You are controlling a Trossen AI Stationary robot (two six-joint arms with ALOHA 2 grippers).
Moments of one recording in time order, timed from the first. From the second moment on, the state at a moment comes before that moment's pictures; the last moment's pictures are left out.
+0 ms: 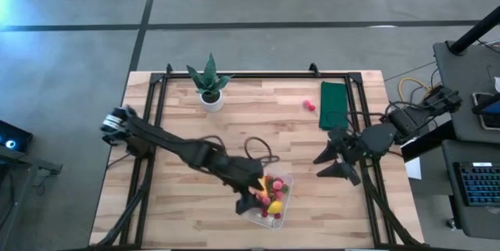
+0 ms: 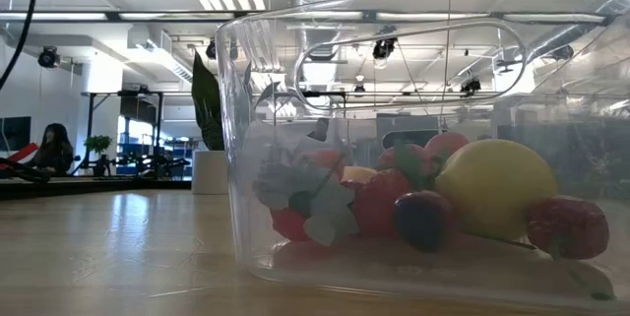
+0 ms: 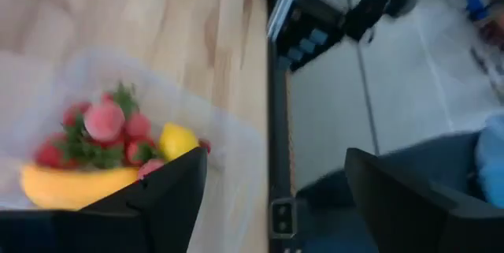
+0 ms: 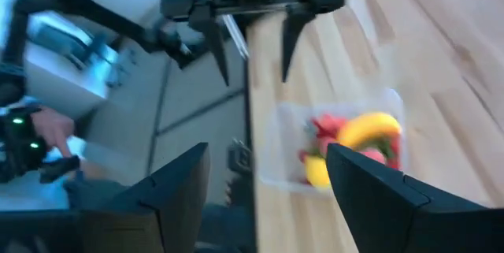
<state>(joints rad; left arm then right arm) -0.35 1.70 1.48 -0.35 0.14 -0.68 0.52 0.95 1.07 -0.57 0.11 0.81</state>
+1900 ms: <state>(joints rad) 0.00 1.06 1.02 -0.58 -0.15 -0.54 -0.77 1.78 1.04 -0.86 -0.02 -0.08</state>
